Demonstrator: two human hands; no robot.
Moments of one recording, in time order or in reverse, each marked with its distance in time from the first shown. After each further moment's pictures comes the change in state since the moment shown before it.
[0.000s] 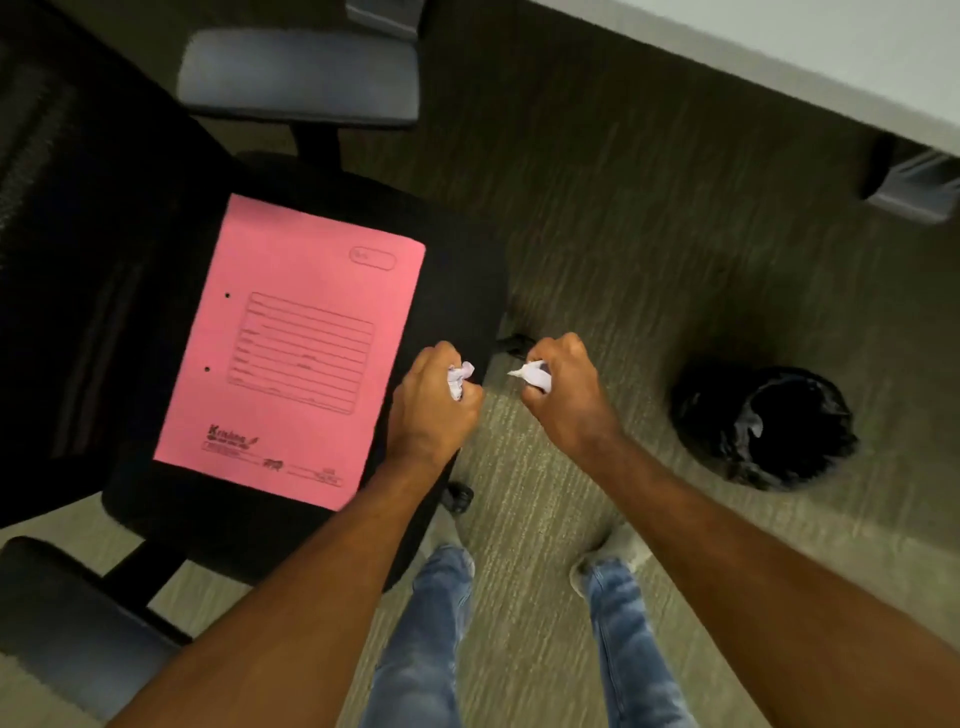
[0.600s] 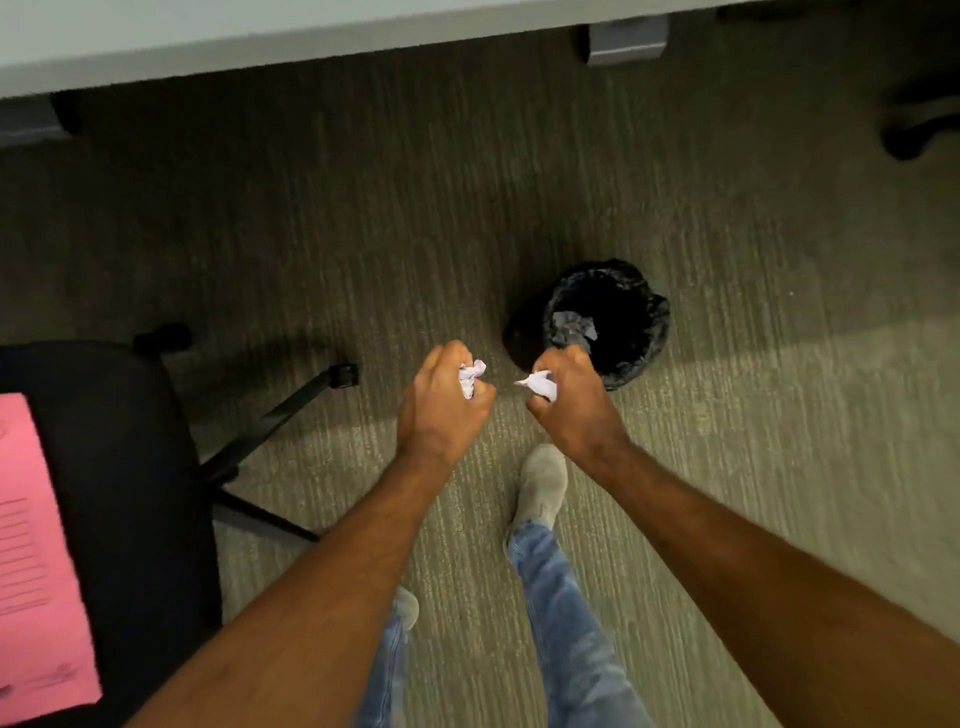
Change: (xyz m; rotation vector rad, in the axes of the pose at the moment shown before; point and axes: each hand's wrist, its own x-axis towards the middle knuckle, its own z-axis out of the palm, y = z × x) left_hand -0.067 0.215 0.262 0.073 -0.349 0.381; right_hand -0.107 0.274 -0.179 0.103 0.268 0.374
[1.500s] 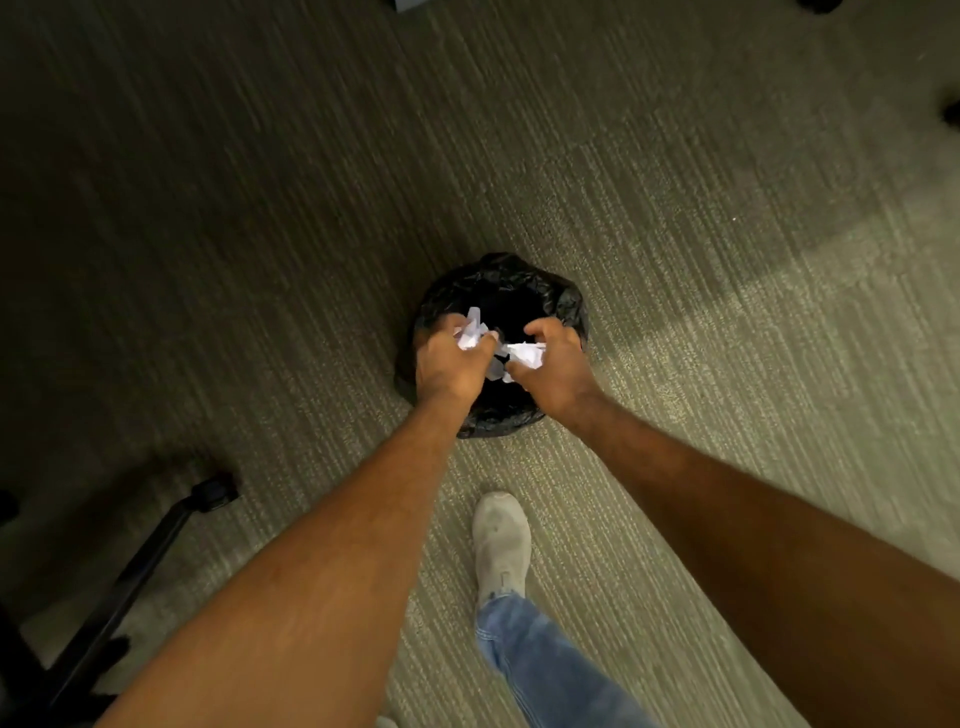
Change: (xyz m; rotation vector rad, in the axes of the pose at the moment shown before) left_hand 0.159 0.051 0.284 -0.046 -0.299 -0.234; right_hand 0.158 0.242 -0.012 0.355 0.104 0.387
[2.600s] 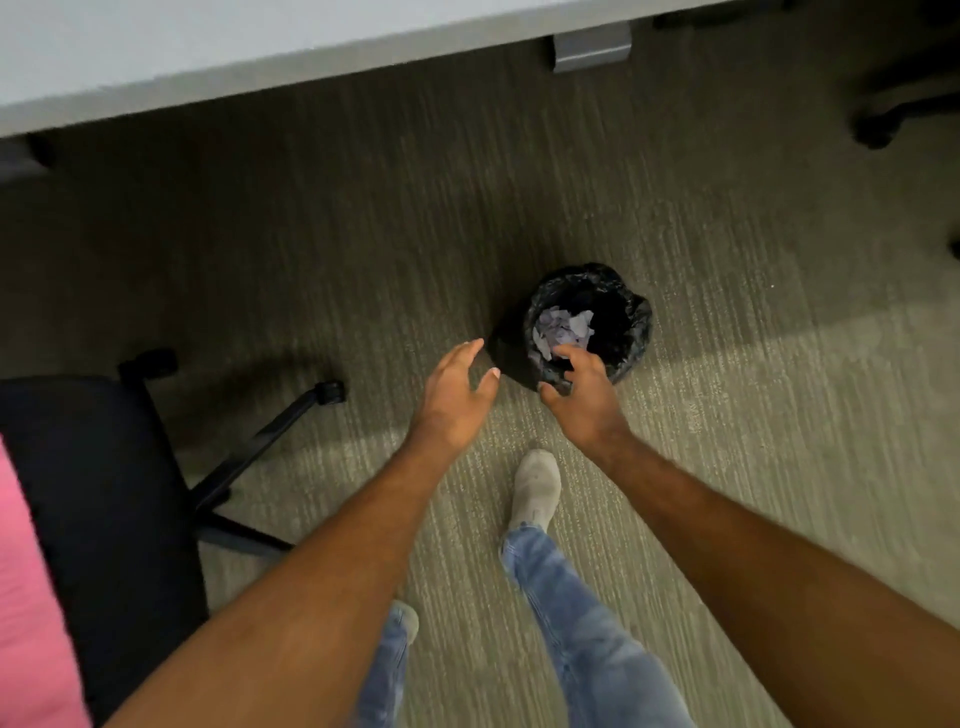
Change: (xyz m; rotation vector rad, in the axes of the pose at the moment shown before) left_hand -0.180 -0.071 -0.197 0.006 -0.008 0.120; right_hand -0.203 -0.117 0.037 -0.167 -0.077 -0.181
